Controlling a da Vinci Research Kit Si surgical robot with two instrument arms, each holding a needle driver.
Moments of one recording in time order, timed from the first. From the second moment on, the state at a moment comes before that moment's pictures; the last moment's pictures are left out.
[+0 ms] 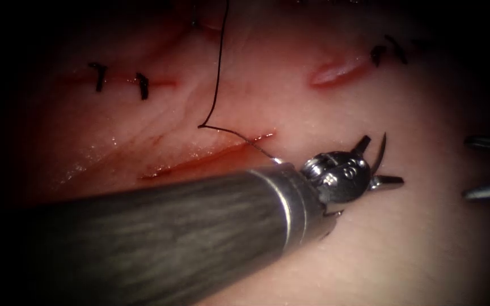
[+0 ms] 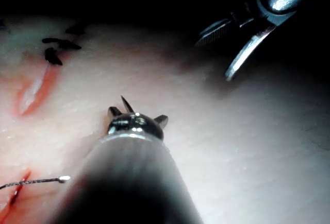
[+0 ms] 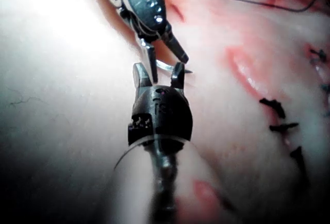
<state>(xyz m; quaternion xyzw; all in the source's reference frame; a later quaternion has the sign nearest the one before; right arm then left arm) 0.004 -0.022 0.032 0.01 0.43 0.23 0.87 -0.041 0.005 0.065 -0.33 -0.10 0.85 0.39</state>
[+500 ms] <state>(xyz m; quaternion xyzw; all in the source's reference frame) 0.005 -0.022 0.033 0.00 0.43 0.23 0.87 -0.043 0.007 0.065 -0.33 -0.11 0.85 0.40</state>
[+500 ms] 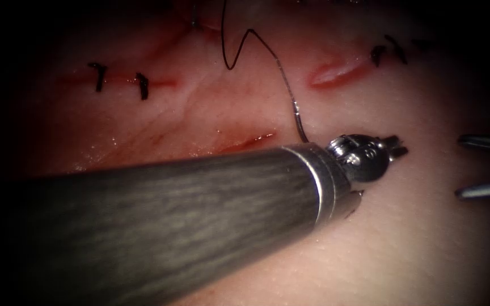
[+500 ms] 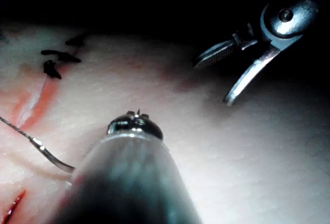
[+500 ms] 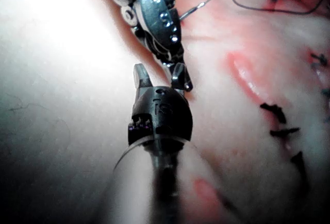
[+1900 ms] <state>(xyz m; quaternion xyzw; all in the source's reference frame) 0.019 -0.019 0.035 0.10 0.57 0.38 0.73 -0.022 0.003 0.055 -0.62 -0.15 0.73 -0.23</state>
